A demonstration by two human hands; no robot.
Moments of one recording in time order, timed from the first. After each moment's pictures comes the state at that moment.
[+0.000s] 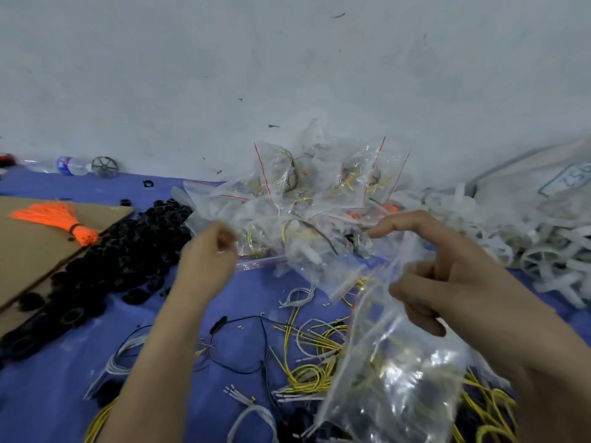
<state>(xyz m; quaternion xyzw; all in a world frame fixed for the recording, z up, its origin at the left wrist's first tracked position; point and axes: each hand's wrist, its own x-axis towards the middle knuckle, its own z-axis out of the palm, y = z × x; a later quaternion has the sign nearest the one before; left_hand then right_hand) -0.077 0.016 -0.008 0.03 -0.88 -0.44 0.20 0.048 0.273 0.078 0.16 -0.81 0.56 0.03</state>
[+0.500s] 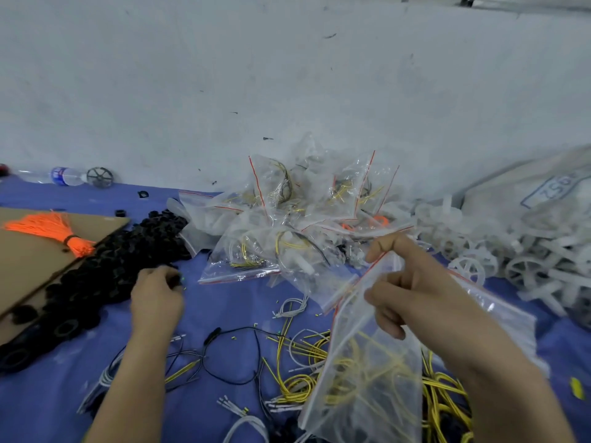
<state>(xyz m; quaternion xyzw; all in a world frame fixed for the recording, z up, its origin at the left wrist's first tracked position) -0.084 -0.035 -0.053 0.18 -0.90 -0.33 0.22 0.036 0.269 0.063 0.11 -0.80 0.59 0.03</state>
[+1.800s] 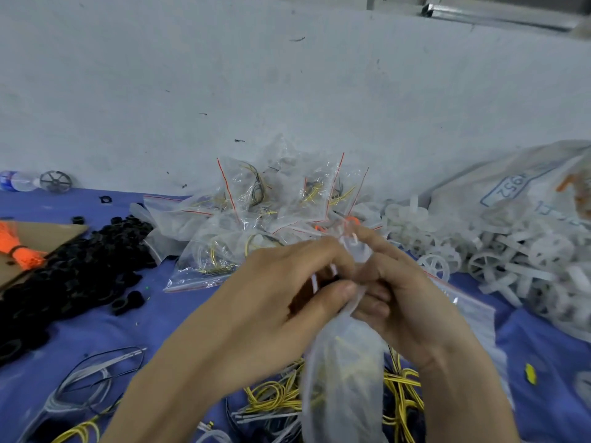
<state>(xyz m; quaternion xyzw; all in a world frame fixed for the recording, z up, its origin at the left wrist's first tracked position) 0.039 0.105 0.081 -0.43 -0.81 -0.37 0.17 0.028 0.279 0.063 0.10 -0.54 0.83 -0.05</state>
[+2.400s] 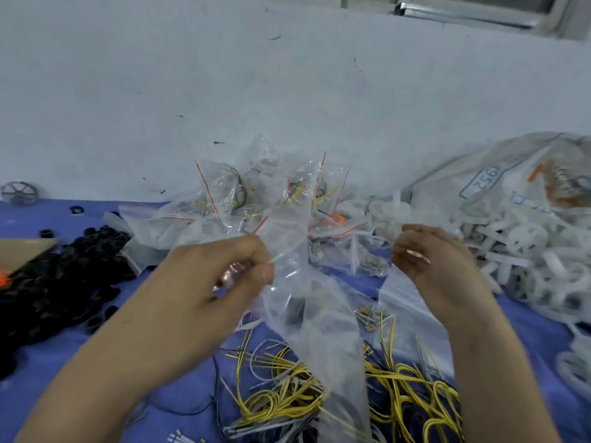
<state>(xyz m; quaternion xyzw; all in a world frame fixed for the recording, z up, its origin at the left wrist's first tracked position) 0.016 0.069 0.079 -0.35 -0.84 -0.36 0.20 -0.015 0.347 0.051 -0.10 -0.57 0.78 0.24</state>
